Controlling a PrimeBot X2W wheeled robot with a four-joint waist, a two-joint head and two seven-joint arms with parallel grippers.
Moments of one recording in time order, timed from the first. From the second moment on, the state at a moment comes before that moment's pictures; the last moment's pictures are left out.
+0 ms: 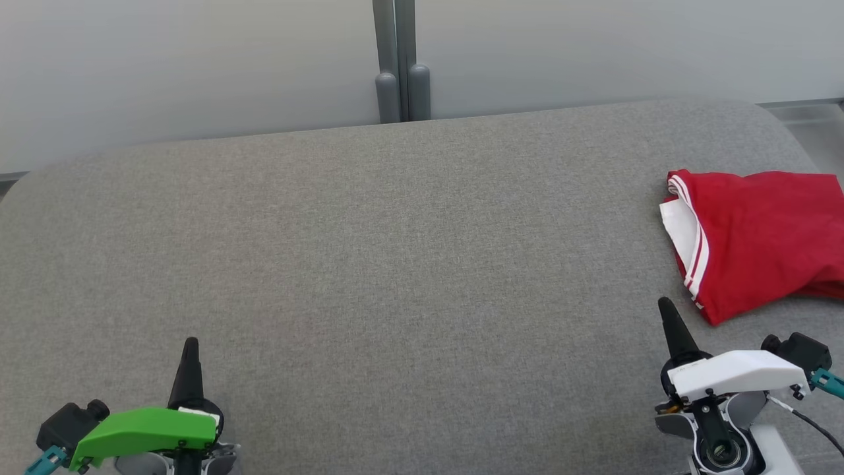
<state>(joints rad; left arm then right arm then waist) -0.07 0.04 0.06 0.32 -1.10 -0.09 -0.03 -0.14 -0.05 -0.04 0.35 1.07 0.13 -0.01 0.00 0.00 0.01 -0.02</state>
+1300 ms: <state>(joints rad) -0.09 0.04 0.09 0.27 -1.44 -0.12 0.06 -0.13 -0.05 -0.10 0.28 1.42 0.13 0.08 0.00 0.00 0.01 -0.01</state>
